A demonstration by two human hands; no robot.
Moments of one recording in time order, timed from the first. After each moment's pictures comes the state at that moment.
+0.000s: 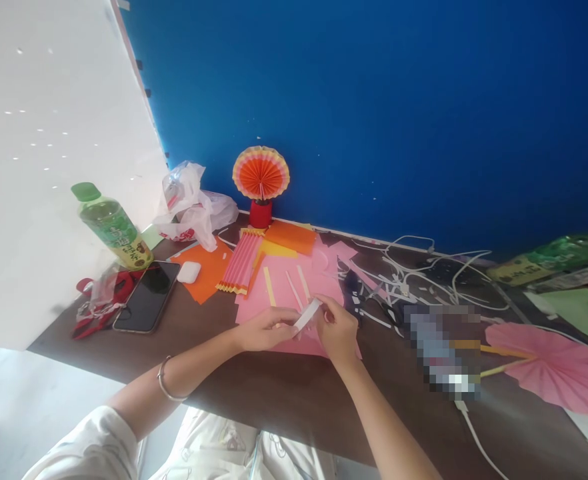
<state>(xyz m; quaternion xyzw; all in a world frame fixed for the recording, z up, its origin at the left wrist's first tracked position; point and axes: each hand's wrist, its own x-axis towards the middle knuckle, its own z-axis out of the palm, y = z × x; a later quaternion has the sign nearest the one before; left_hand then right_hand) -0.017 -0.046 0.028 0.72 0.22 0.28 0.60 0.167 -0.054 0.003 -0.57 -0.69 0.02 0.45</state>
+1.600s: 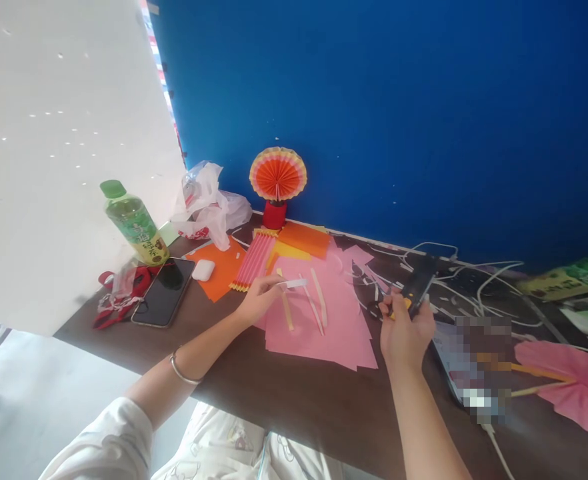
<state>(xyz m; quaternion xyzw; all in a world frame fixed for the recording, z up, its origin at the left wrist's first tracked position) -0.037 -0.014 0.023 0.61 0.37 0.47 0.51 0.213 -0.030 0.028 -0.50 -0.34 0.29 0.75</state>
